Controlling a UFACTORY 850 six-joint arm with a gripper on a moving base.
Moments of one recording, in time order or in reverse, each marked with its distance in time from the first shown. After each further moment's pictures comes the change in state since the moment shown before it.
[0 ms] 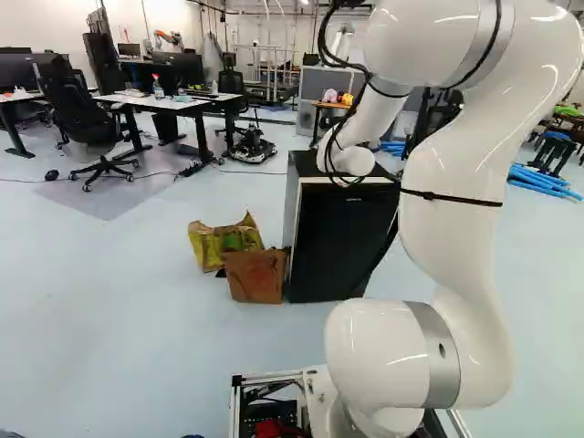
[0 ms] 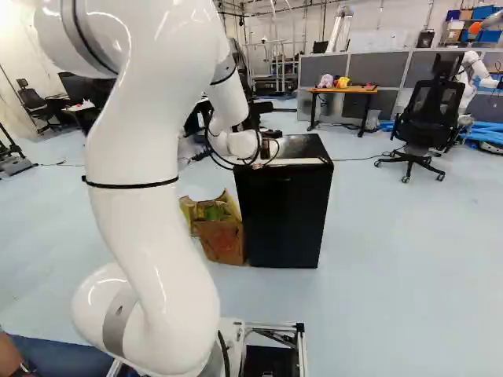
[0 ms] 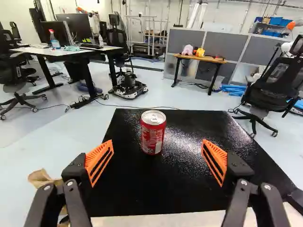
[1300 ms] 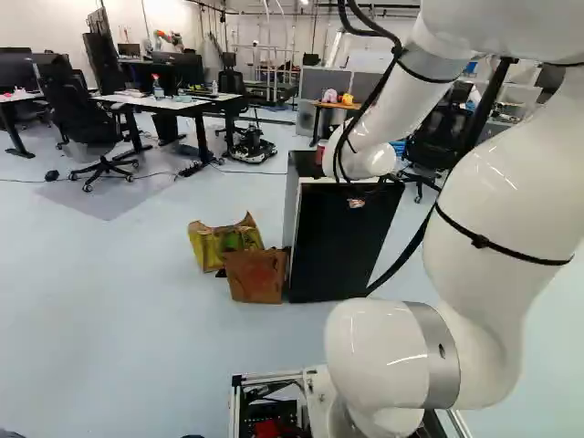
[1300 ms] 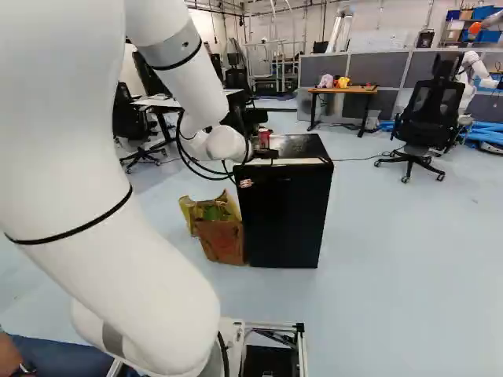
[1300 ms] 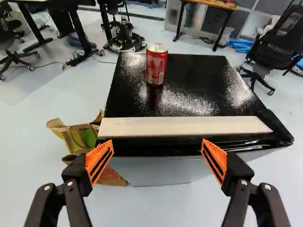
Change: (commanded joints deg) arm 0.0 21.4 19.2 0.0 -18.3 0.0
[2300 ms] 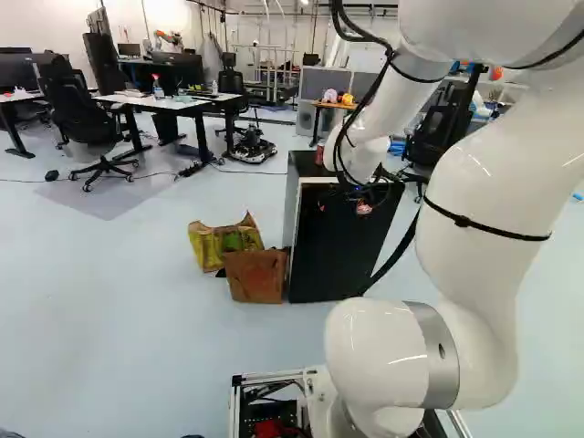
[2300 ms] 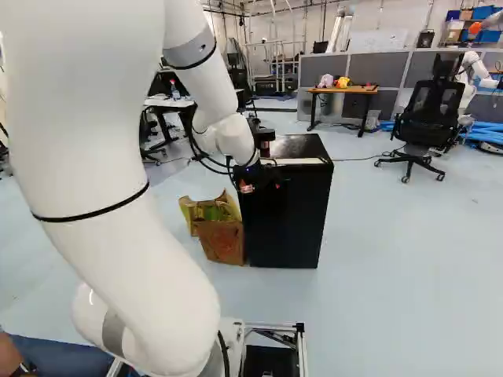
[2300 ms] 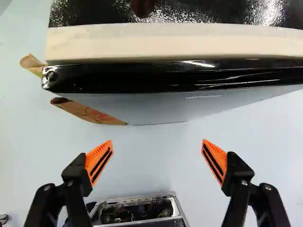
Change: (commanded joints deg) arm -0.9 -4.6 -5.0 0.0 -28.6 0.0
